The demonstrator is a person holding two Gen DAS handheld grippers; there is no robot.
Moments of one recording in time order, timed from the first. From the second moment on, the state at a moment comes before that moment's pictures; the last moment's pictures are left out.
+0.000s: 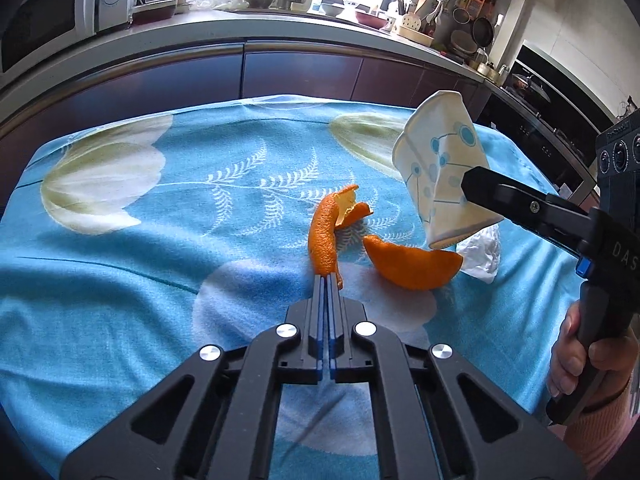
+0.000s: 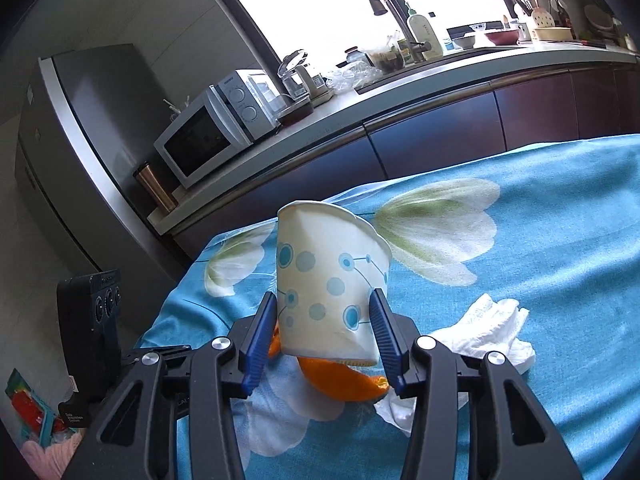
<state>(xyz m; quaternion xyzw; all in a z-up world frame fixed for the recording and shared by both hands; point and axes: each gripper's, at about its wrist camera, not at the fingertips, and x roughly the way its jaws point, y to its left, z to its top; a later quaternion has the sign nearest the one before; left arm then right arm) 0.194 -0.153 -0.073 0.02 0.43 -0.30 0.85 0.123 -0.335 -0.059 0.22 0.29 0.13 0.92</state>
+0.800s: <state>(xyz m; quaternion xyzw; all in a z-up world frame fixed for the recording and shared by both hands) 0.196 -0.148 -0.079 0.05 0.44 -0.29 0.85 0.110 -0.320 -0.056 0.22 0.29 0.17 0.92</state>
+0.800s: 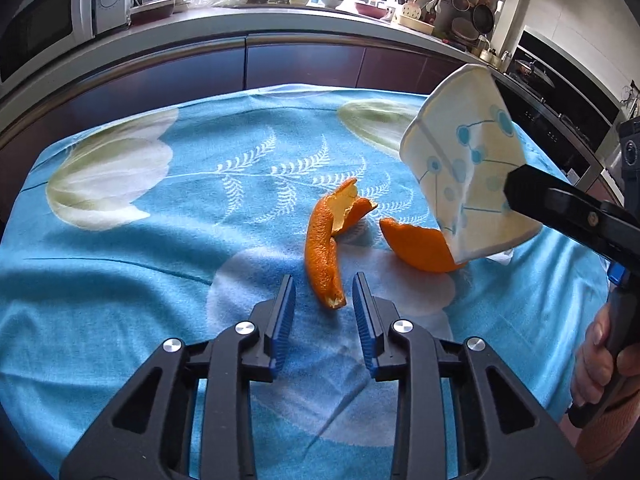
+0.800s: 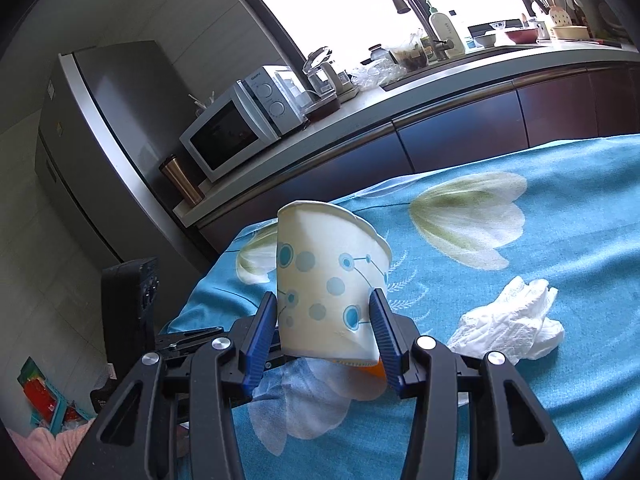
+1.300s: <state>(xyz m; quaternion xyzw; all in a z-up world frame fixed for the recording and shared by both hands) 0.165 -0.081 -0.051 0.00 0.41 -0.25 0.88 0.106 -0.285 -0.047 0.21 0.28 0.21 0.91</state>
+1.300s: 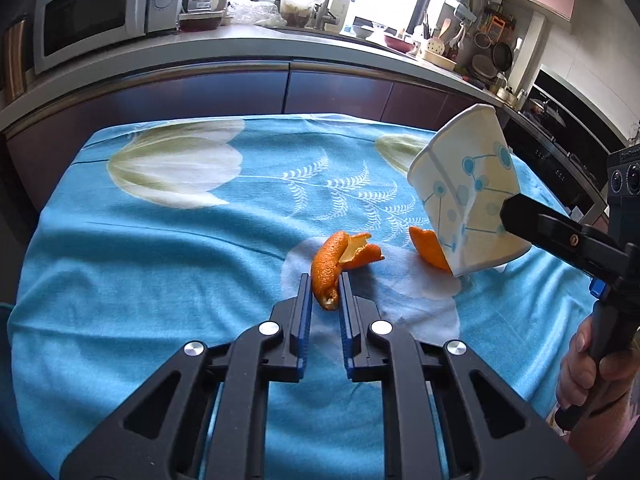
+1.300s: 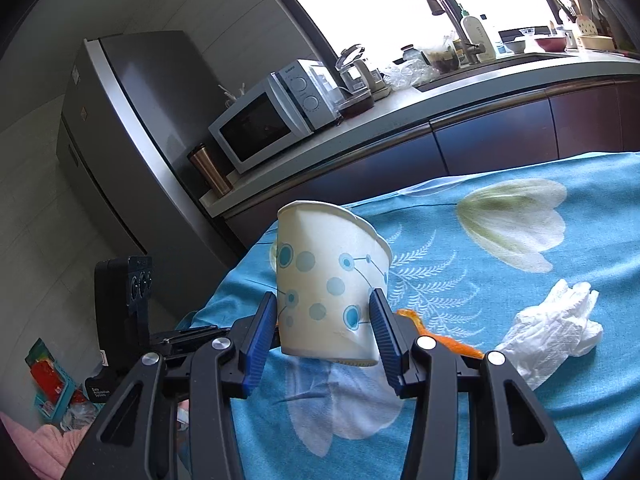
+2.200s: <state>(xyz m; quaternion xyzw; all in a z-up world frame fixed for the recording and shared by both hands) 0.064 0.109 -0.018 -0.08 0.35 -0.14 0.92 0.103 -0.152 -0.048 0.17 0.33 0.34 0.86</state>
